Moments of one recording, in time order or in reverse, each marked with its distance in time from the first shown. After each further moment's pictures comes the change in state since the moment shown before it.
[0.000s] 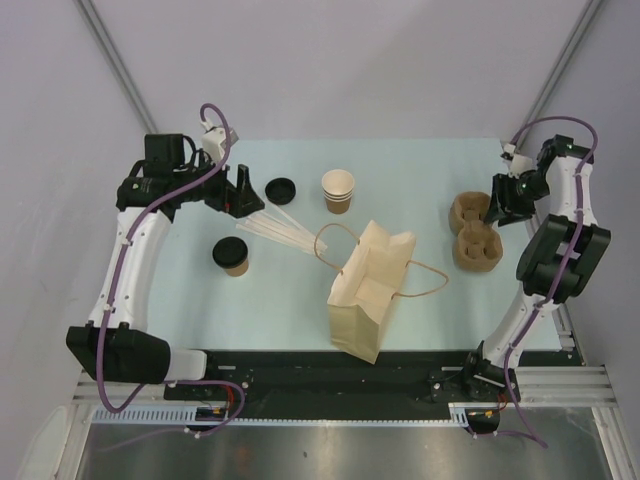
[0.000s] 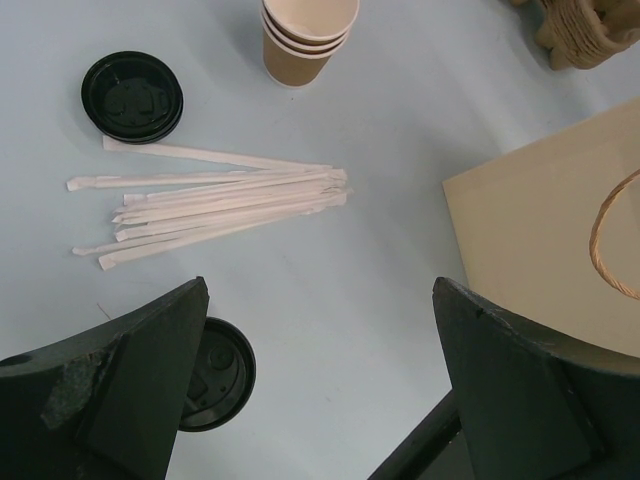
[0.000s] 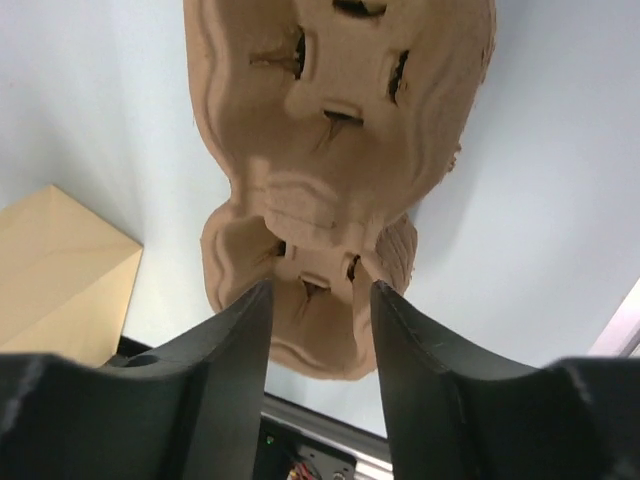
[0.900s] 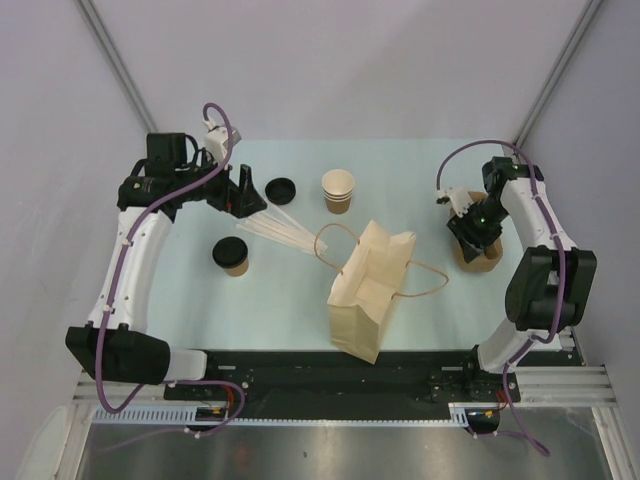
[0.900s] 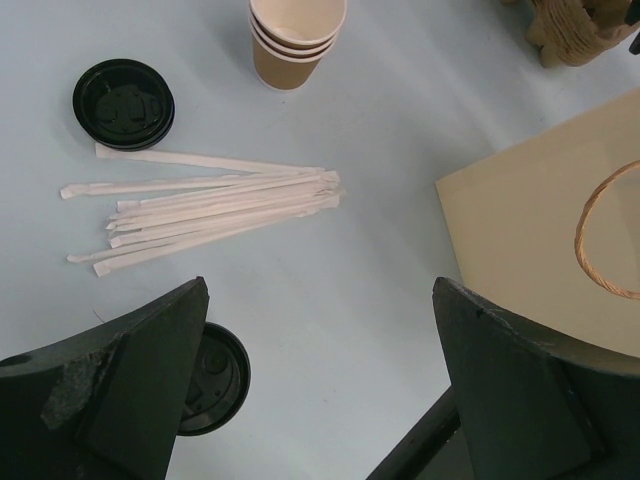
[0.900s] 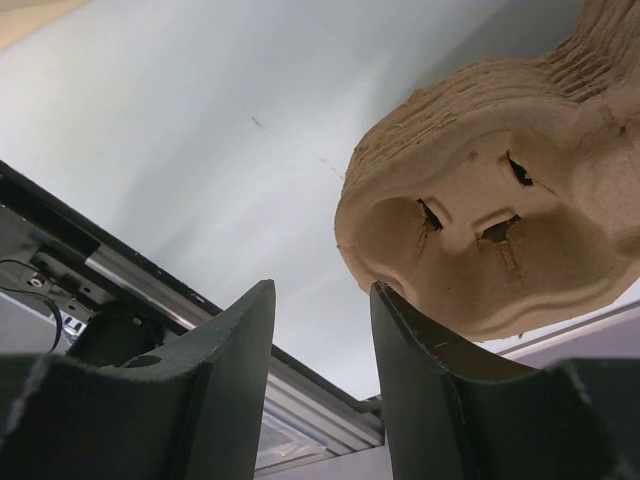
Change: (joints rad) left arm -0.019 0.000 0.014 -0.008 0.001 0.002; right arm 0.288 -0.300 -0.373 -0.055 0.197 -0.481
